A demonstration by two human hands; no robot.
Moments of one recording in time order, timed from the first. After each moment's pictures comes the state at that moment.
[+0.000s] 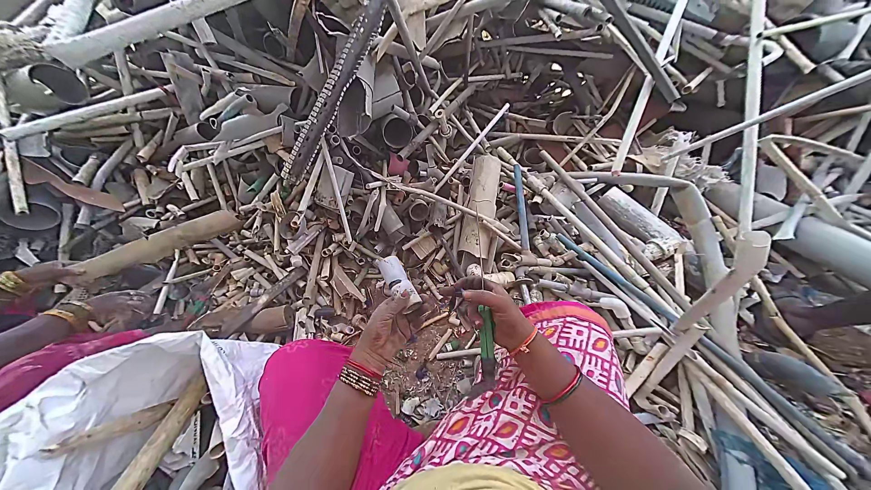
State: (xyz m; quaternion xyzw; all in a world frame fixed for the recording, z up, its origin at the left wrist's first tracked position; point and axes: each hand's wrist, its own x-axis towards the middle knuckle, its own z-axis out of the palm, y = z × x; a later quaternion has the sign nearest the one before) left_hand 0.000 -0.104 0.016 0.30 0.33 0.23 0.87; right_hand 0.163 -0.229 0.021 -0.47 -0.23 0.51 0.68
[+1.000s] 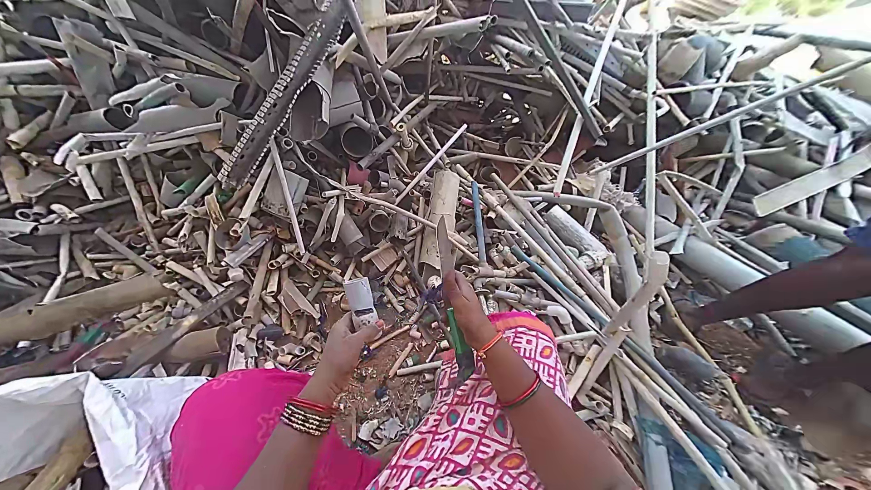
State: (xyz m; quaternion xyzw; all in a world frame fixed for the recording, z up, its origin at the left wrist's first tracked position) left_hand 0.006 -0.112 0.018 0.60 0.39 0.22 0.66; right_hand 0.185 -0.223 0.033 -0.68 -0.22 0.36 0.60
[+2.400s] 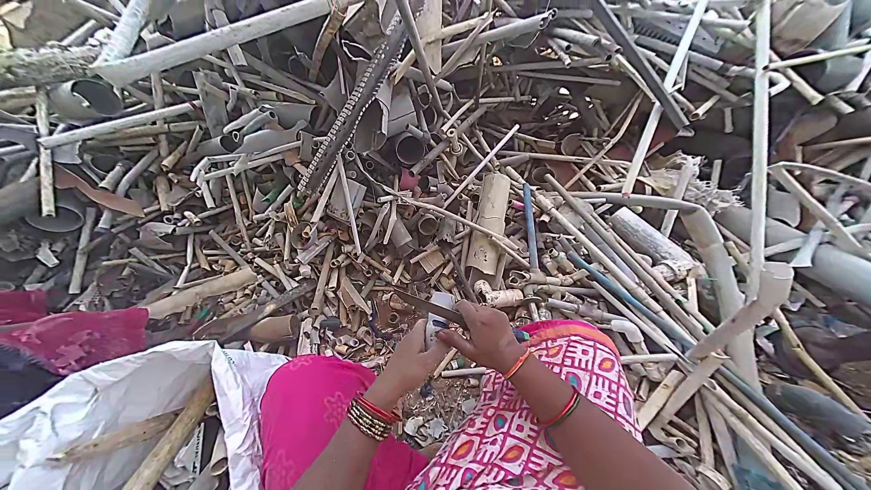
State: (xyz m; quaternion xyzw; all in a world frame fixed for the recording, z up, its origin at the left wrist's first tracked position) left_hand -0.010 -0.119 0.024 0.75 0.32 0.07 0.58; right_hand 0.145 -0.214 0.011 -0.71 -0.63 -0.02 0.31
